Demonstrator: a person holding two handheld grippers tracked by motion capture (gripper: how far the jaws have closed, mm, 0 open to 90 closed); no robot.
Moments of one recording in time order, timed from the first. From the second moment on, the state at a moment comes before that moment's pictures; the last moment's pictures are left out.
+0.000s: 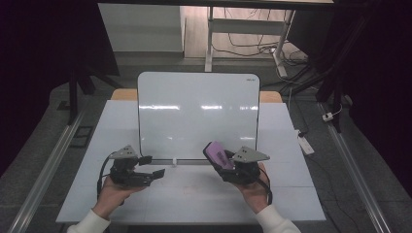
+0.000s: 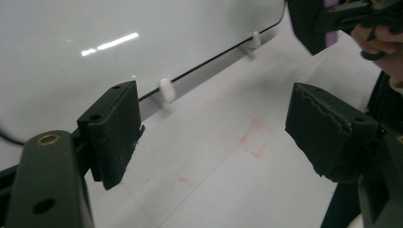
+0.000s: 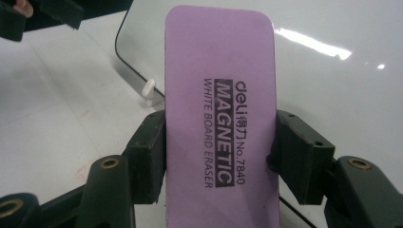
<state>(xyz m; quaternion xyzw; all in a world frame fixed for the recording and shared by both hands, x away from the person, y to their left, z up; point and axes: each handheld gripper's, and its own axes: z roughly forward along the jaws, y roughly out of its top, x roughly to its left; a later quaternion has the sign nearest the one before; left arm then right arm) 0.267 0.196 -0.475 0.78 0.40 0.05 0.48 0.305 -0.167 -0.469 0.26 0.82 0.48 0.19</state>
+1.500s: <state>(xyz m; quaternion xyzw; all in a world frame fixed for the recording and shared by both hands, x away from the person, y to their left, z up) 0.329 0.115 -0.451 0.80 0.37 -0.10 0.46 0.295 -0.142 -0.483 0.14 0.87 0.43 0.21</state>
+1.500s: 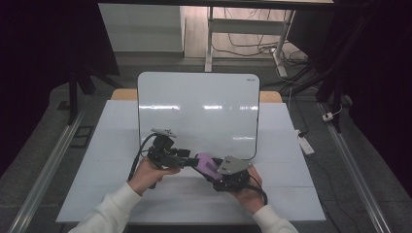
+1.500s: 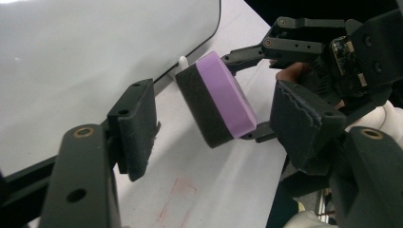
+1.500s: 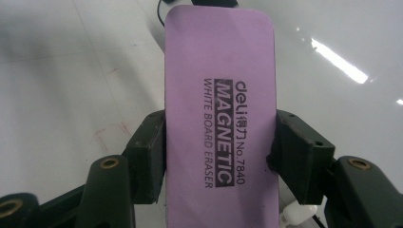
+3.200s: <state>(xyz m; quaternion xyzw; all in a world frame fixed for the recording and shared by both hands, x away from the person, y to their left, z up) 0.332 0.108 -0.455 0.75 0.41 -0.15 0.50 0.268 -0.139 -0.478 0.15 0.84 0.42 0.33</state>
